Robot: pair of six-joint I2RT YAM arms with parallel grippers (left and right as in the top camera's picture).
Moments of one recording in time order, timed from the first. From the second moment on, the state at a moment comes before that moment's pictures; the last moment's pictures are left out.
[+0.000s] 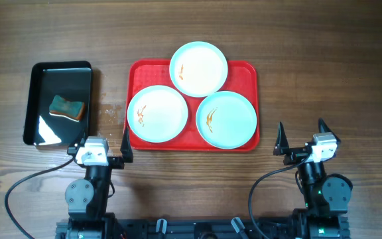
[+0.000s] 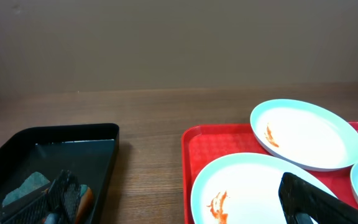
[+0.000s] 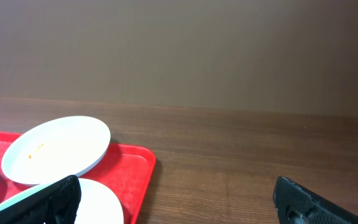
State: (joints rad) left arm -0.02 0.01 0.01 -0.07 0.02 0.01; right arm -0.03 0.02 0.01 0.00 -0.12 -0.03
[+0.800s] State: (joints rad) left arm -0.02 0.01 0.01 -0.07 0.02 0.01; right arm -0.03 0.02 0.01 0.00 -0.12 -0.03
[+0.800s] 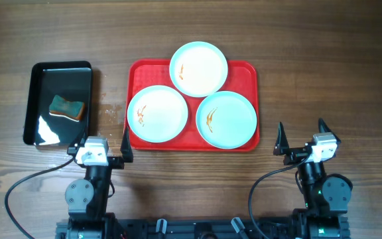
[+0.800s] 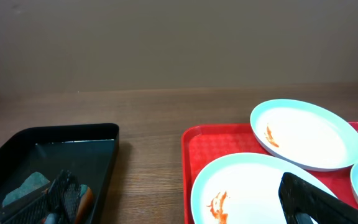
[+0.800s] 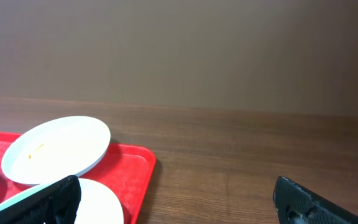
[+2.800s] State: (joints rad) left arm 0.15 1.29 1.31 -0.96 0.26 -0.31; right arm -0.03 0.02 0.01 0.00 -0.12 -0.03
